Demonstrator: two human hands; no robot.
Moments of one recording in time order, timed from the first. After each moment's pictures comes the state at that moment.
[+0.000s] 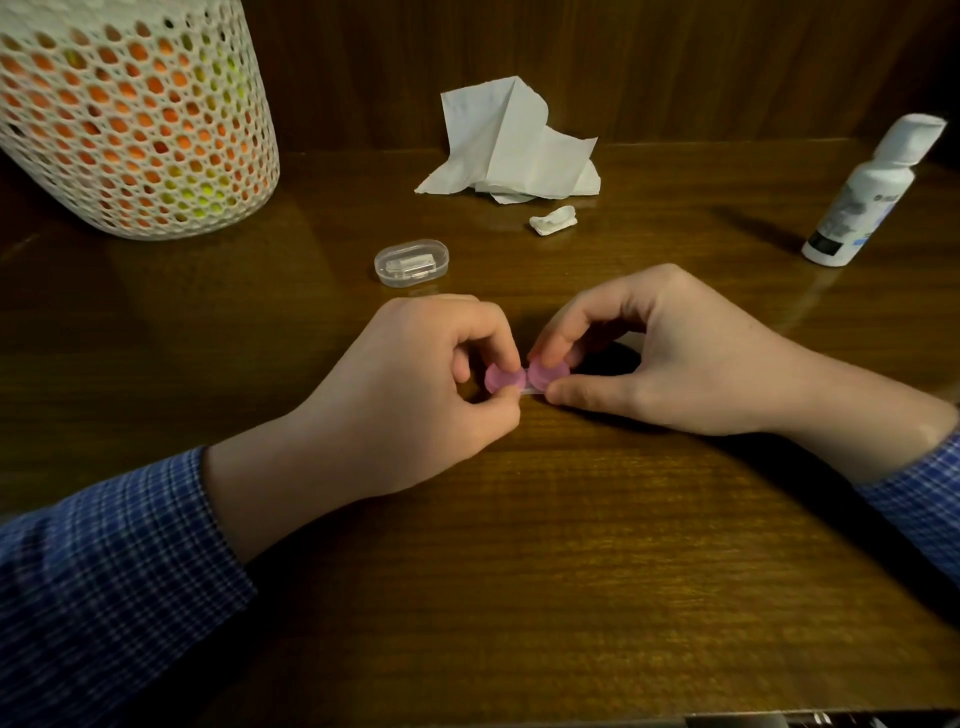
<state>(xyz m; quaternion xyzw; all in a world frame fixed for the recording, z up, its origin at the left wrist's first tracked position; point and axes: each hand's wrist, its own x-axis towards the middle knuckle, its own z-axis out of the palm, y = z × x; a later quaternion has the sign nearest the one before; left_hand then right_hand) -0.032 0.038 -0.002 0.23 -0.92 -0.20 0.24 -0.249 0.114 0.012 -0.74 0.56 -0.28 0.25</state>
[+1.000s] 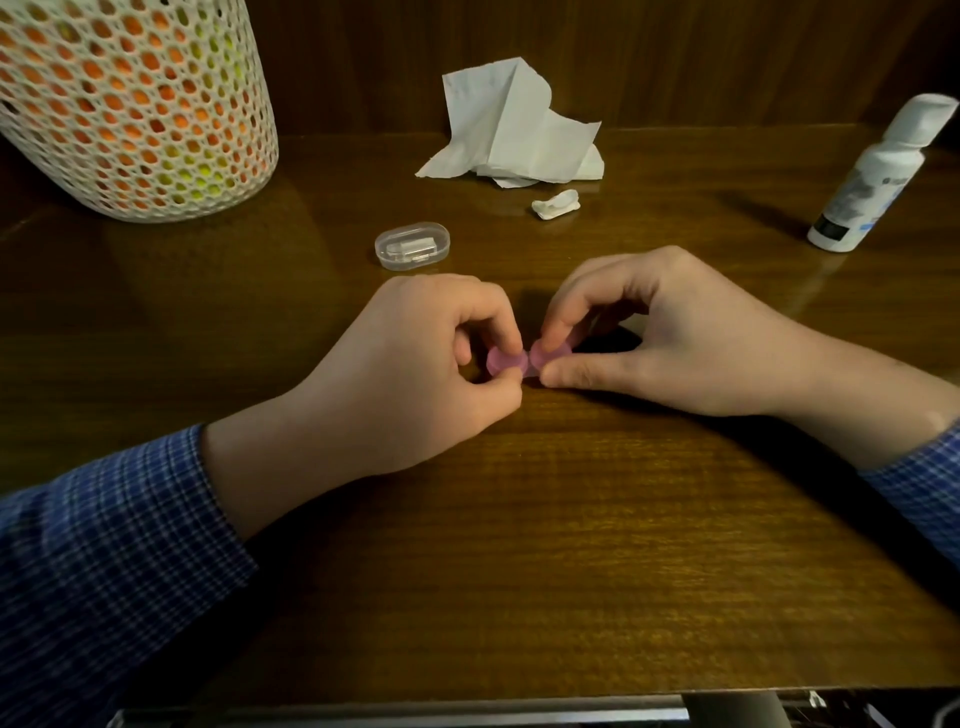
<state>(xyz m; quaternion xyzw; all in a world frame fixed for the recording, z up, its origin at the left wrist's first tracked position) -0.033 0.041 -0.001 0.24 -0.92 -0.22 0.23 -0.248 0.114 0.012 -0.75 0.55 -0.28 0.24</state>
